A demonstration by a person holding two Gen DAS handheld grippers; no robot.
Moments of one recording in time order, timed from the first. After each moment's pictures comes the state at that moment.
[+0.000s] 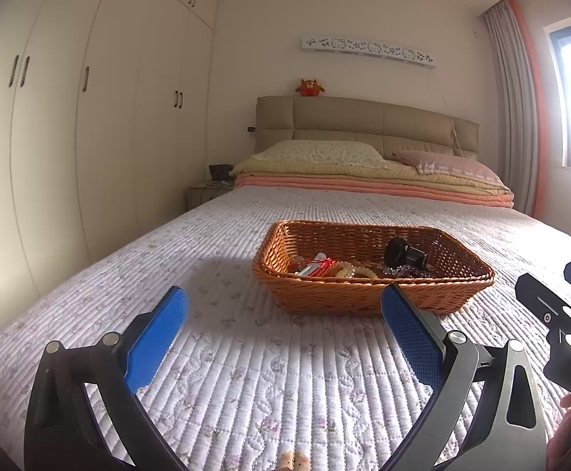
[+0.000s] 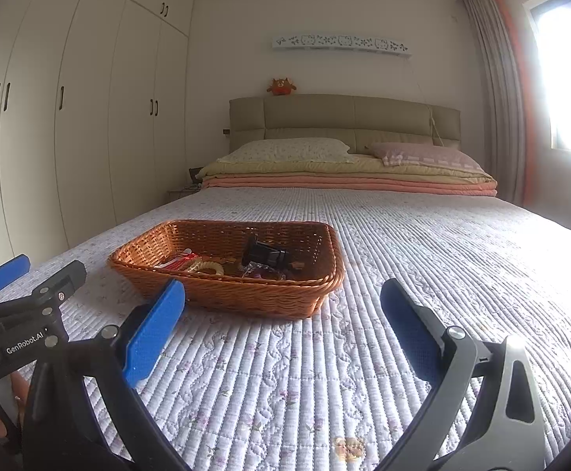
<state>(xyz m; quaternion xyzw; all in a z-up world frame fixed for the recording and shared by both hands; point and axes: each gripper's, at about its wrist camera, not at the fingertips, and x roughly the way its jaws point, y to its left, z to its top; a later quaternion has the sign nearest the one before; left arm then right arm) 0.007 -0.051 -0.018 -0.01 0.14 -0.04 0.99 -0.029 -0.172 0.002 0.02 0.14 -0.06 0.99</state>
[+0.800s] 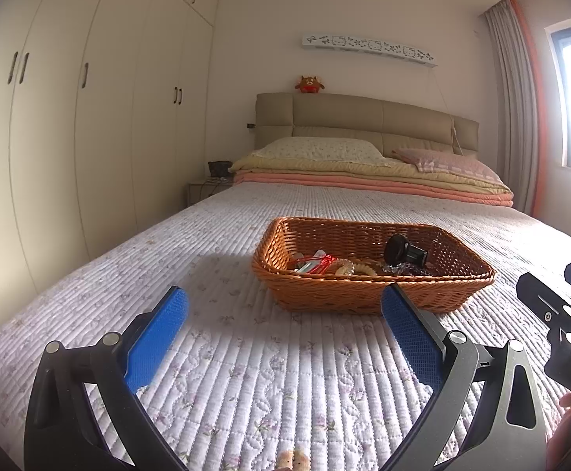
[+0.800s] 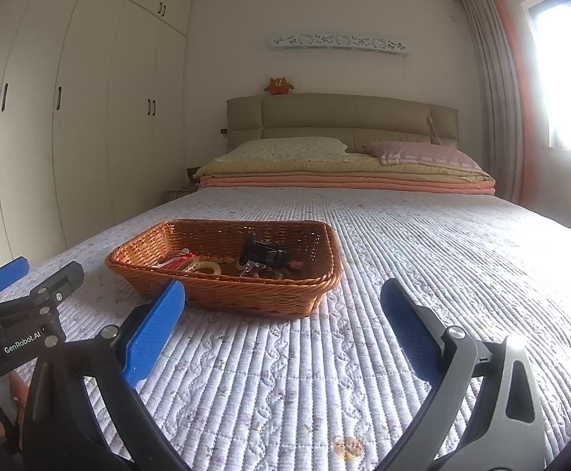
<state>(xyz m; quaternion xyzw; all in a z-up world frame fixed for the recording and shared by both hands) 0.009 -0.050 -0.019 -0.01 0.15 -0.04 0.99 -0.028 -0.170 0.002 0.02 0.14 -0.06 0.99</state>
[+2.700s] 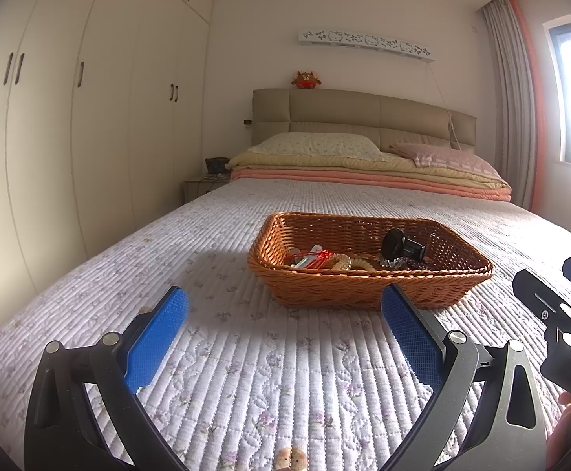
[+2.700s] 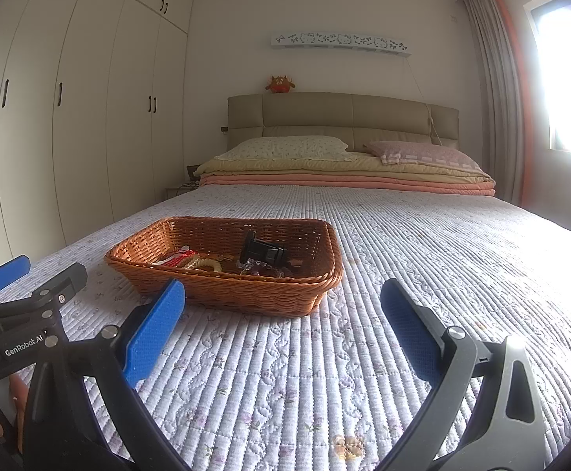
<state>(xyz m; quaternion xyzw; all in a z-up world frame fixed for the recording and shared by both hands) 0.011 -0.050 -0.020 -0.01 0.15 -0.05 0.99 -0.027 -0.167 0.002 0.02 0.14 -0.06 0.99</state>
